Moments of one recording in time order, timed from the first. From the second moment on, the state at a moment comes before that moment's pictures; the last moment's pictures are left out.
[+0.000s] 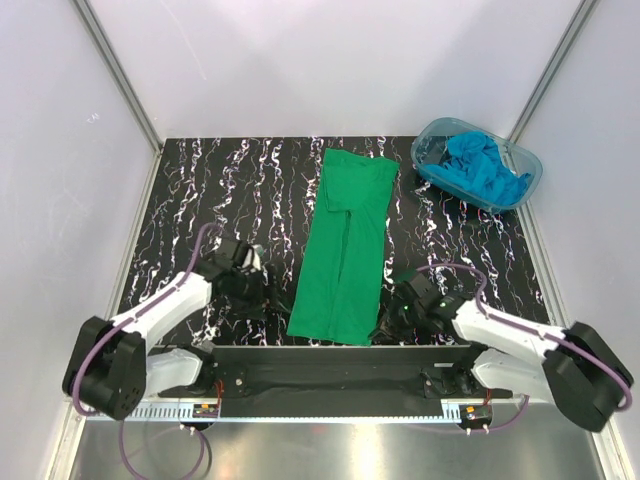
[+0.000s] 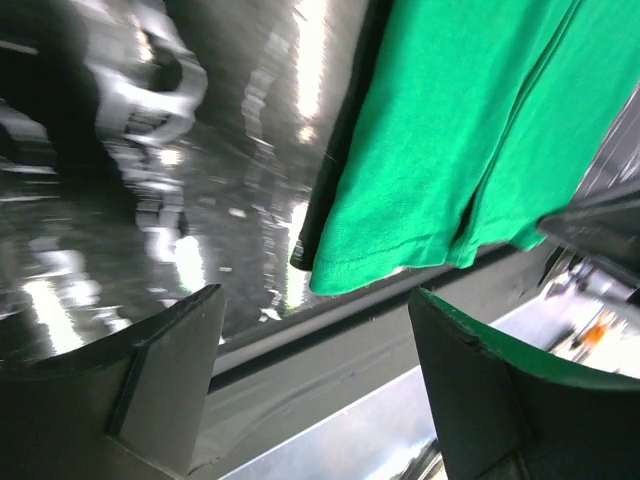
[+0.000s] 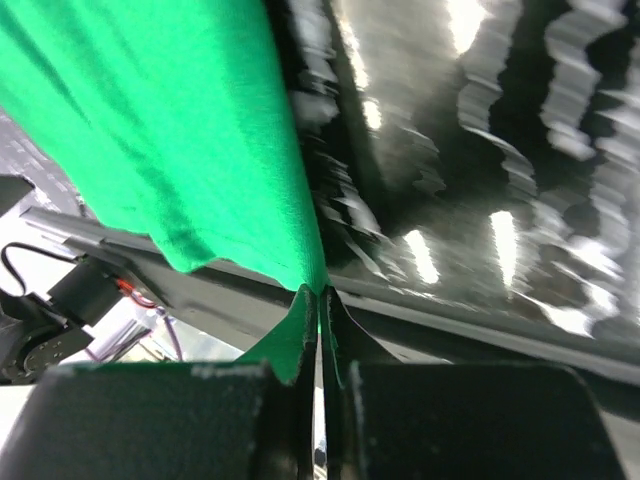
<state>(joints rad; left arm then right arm) -0.38 1.17 0.59 -0.60 0.44 -0.62 0.74 1.10 0.39 -0.33 -0.29 1.25</state>
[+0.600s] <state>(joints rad) -0.63 1.31 0.52 -0.42 0.49 -0.76 0.74 0.95 0.30 -0.44 -0.25 1.34</state>
